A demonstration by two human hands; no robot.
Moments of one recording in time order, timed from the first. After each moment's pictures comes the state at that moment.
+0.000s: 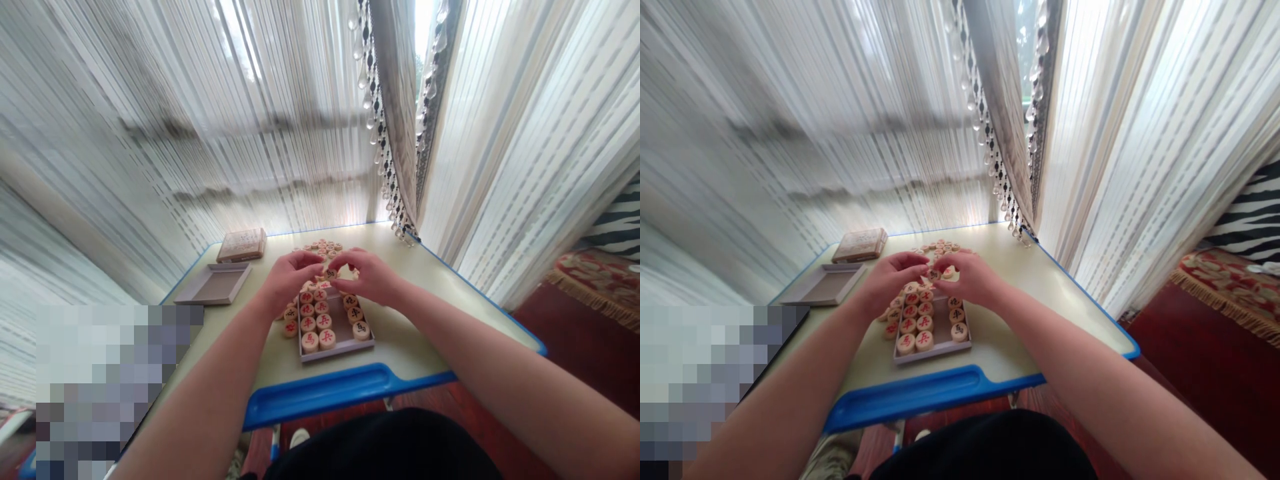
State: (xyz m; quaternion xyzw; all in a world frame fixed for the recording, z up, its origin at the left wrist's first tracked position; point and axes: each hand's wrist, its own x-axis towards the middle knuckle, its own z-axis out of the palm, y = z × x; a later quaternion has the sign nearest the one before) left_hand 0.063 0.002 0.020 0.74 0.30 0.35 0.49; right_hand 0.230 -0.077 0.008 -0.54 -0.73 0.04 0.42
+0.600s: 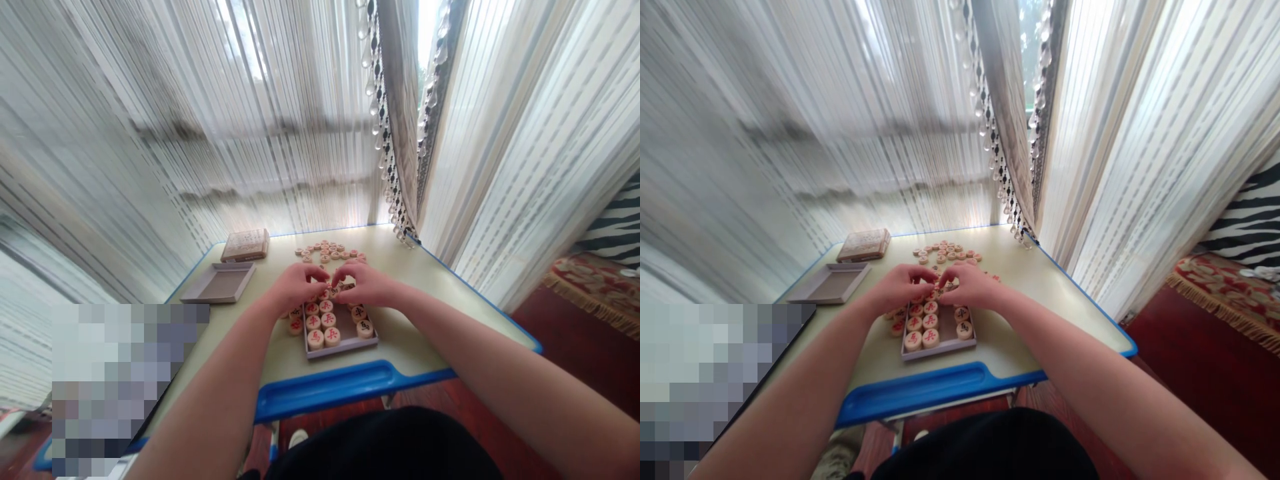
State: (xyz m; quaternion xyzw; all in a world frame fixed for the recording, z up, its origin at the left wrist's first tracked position) left_hand 0.056 0.007 0.016 0.85 0.32 0.19 0.36; right_hand 0.223 -0.077 0.005 -0.62 -0.71 0.14 0.30
